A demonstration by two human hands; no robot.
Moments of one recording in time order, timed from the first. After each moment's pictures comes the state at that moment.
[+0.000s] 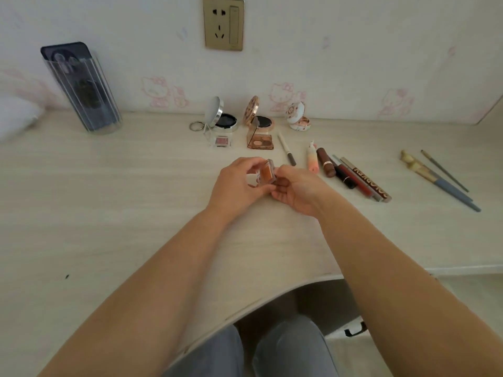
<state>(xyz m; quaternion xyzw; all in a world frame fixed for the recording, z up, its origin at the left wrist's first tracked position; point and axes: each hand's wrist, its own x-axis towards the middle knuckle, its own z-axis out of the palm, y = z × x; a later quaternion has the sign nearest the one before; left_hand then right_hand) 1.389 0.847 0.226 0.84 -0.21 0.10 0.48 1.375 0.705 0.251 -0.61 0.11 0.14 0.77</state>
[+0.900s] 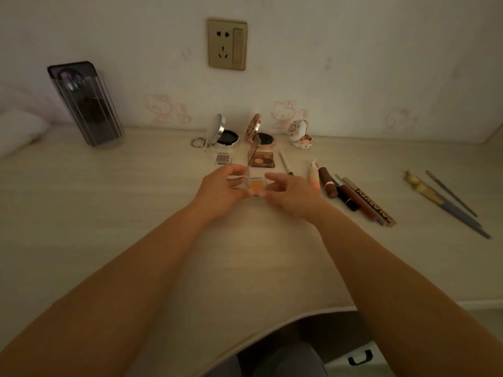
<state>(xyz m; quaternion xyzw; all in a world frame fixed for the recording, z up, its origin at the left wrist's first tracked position) 1.430 0.868 0.235 0.83 -0.12 -0.02 0.55 1.402 0.696 0.252 -0.90 0.00 0.05 0.44</state>
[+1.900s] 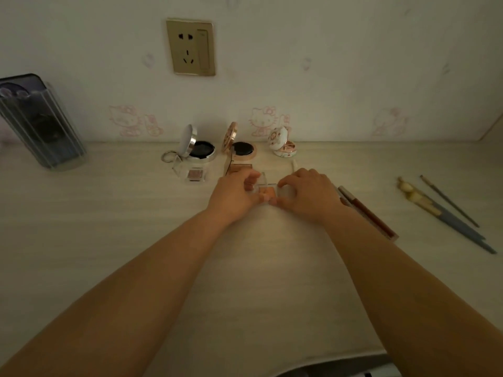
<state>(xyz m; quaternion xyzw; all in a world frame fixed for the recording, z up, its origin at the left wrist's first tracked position) 1.468 0.790 0.239 0.89 -0.16 0.00 0.42 1.443 0.620 0.247 -1.00 -0.02 -0.04 0.04</state>
